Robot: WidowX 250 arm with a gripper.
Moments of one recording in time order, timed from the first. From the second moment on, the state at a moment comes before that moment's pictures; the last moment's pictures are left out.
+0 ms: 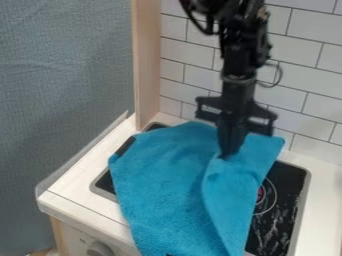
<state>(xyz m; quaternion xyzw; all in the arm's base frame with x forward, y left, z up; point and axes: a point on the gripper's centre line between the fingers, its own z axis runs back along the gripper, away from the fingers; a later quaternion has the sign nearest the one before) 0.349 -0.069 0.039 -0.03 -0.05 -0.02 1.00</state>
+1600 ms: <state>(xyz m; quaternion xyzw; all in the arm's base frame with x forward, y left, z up) 0.350 -0.058 0.058 -0.01 -0.03 0.07 1.00</state>
